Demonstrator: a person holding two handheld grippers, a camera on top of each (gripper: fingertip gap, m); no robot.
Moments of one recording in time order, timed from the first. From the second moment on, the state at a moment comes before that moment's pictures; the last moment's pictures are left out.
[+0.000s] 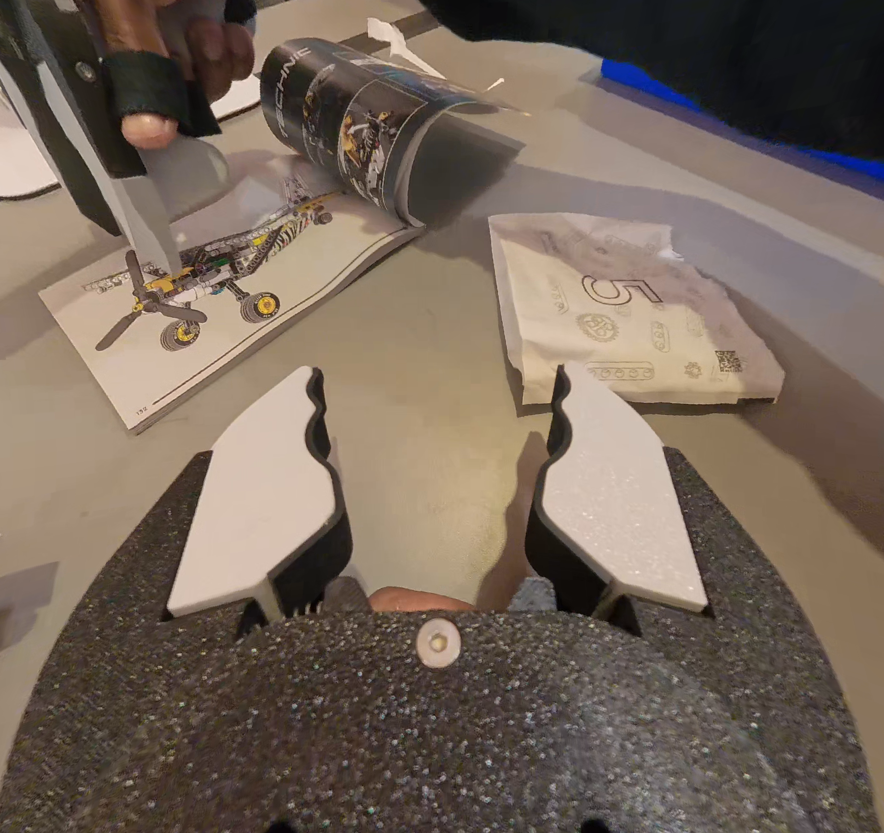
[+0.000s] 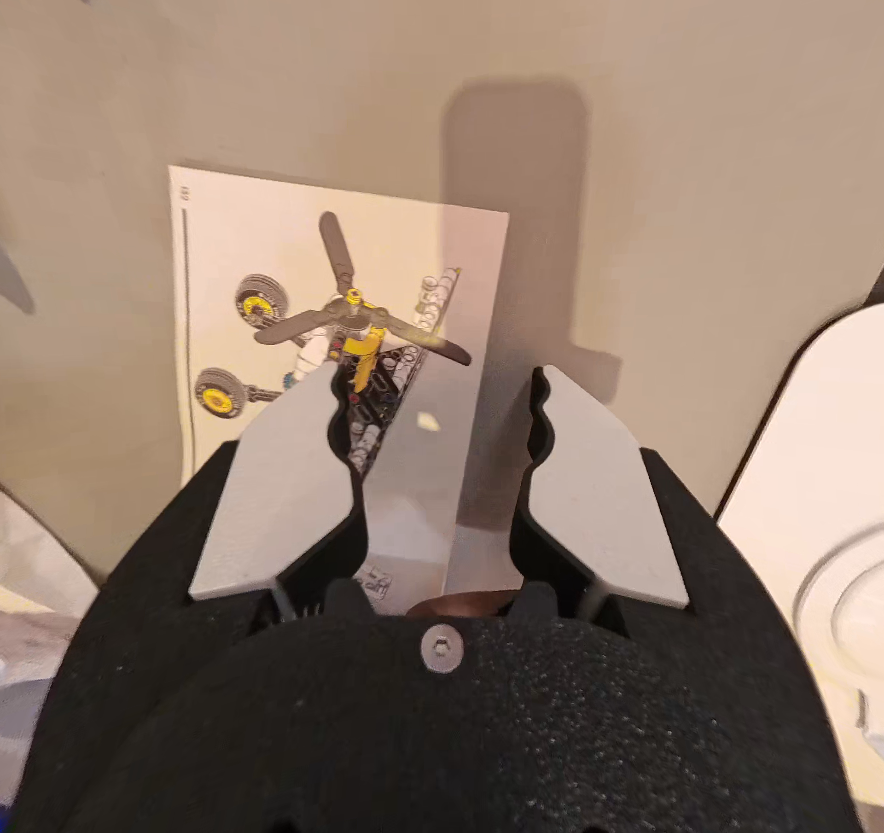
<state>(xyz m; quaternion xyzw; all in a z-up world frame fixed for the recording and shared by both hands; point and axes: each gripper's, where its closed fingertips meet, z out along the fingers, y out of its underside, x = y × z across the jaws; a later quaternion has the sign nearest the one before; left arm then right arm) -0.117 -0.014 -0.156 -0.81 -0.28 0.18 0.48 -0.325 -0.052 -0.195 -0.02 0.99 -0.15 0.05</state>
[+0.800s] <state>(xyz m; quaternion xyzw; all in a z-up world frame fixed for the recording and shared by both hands) -0.124 -0.017 -0.157 -0.81 -0.30 0.17 0.48 -0.303 -0.044 -0.173 -0.11 0.97 -0.19 -0.02</state>
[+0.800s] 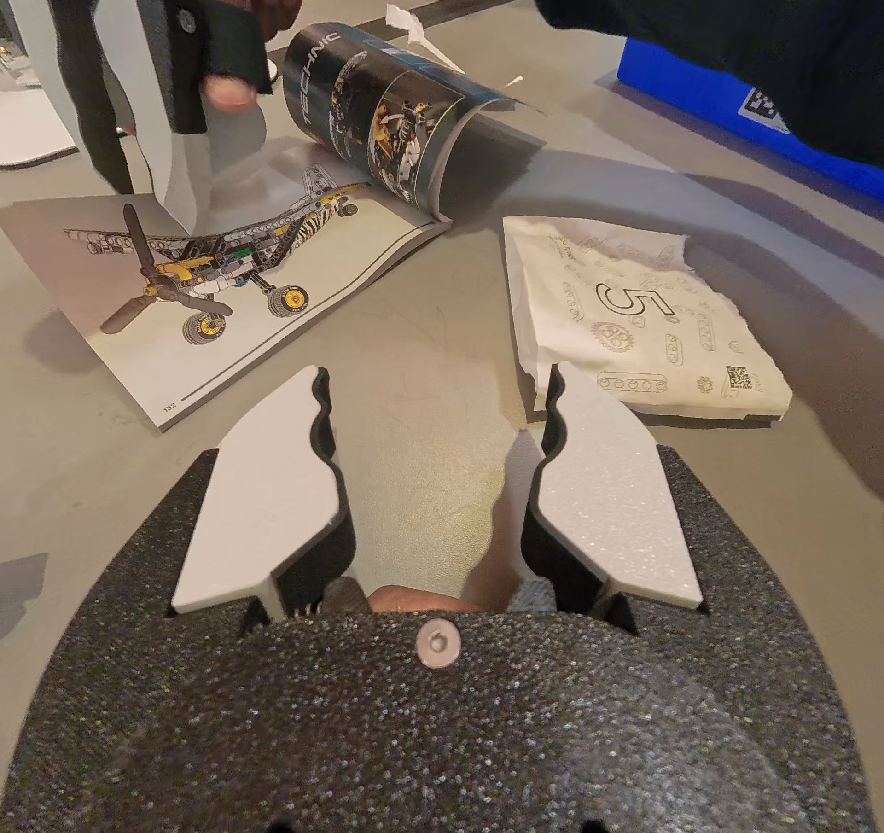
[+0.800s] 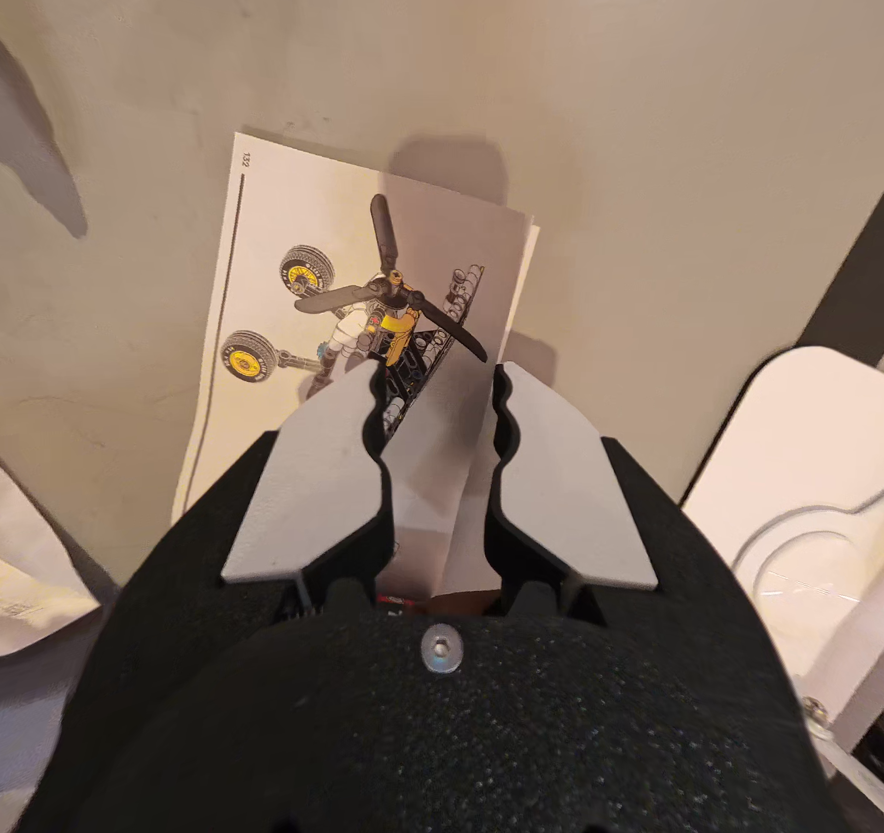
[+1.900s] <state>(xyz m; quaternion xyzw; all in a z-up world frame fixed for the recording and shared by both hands) -0.194 -0.026 -0.127 -0.68 -0.47 0.18 0.54 -0.319 0.012 -0.088 -0.08 0.89 -0.42 -0.15</state>
